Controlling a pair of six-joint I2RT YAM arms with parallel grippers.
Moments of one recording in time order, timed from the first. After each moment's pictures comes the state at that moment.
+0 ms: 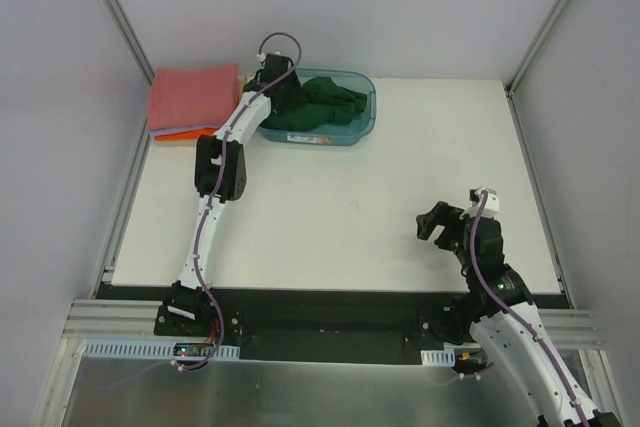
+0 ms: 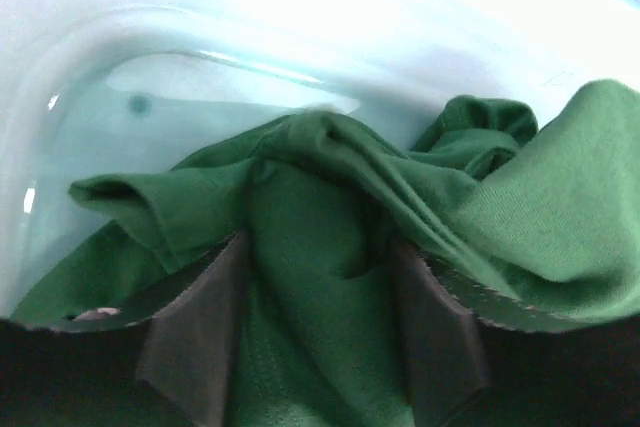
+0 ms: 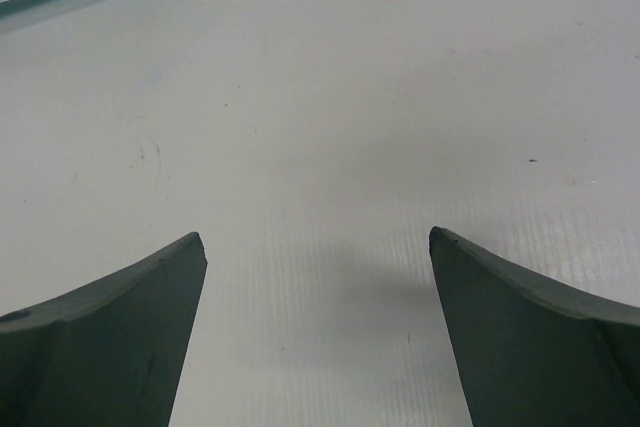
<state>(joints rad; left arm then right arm) -0.28 2.64 2.45 -0.55 0.00 -0.59 0.34 0.36 0.30 -0.41 0.17 0.48</state>
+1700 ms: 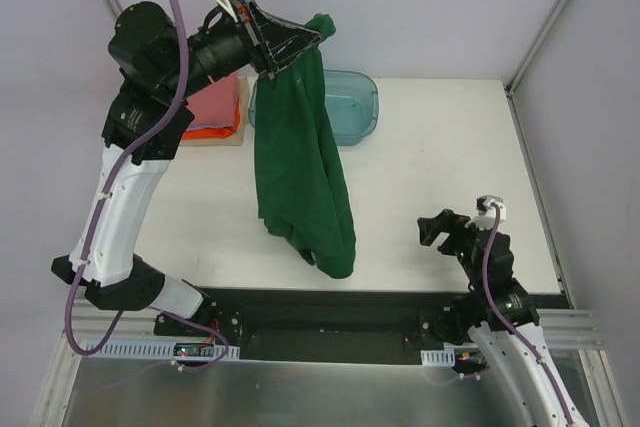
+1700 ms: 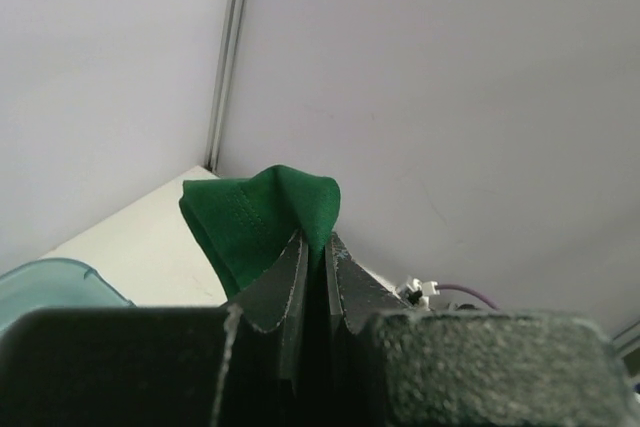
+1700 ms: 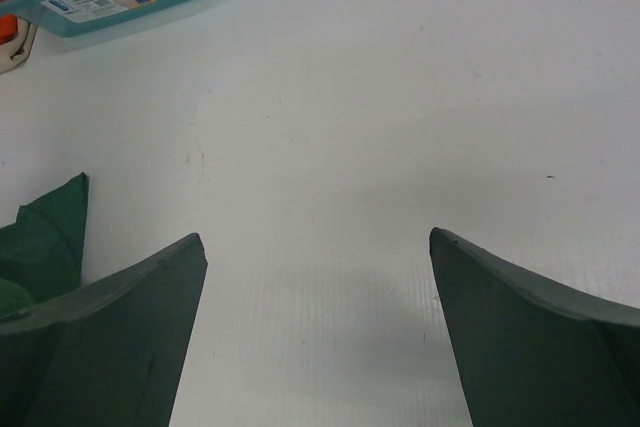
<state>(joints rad) -0.54 1.45 2.17 -0.46 0.50 -0.45 0.34 0.13 0.28 -0.49 0.12 0.47</state>
